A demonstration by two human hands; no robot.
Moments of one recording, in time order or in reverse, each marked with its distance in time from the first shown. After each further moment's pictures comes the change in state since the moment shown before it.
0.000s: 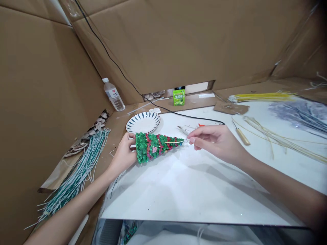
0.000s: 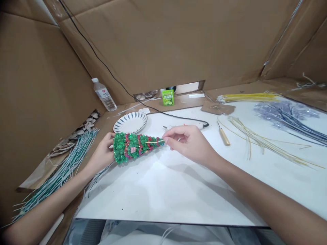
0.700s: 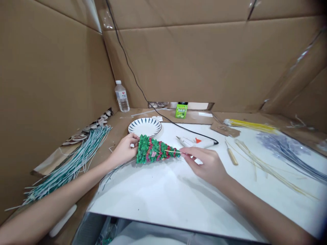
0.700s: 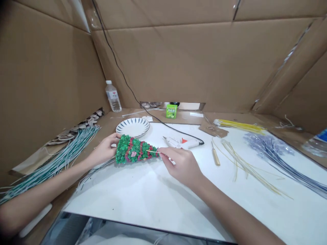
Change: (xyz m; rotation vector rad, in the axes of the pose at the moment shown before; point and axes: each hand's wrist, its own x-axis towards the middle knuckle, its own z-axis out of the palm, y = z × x) left_hand 0.007 -0.006 -0.007 0.152 0.003 0.080; right_hand -0.011 0.022 0.014 -0.577 0.123 -0.600
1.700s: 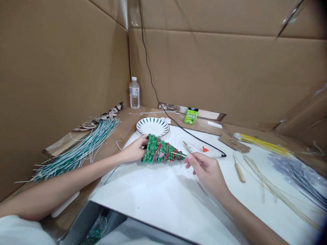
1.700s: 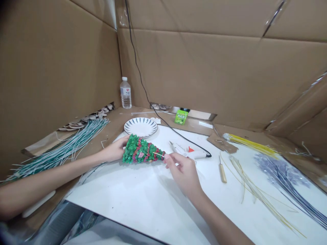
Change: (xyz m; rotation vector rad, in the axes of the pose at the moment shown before) left_hand 0.001 -0.004 0.013 -0.341 -0.124 0.131; right_hand 0.009 -0.011 0.014 0.381 -0.213 0.652
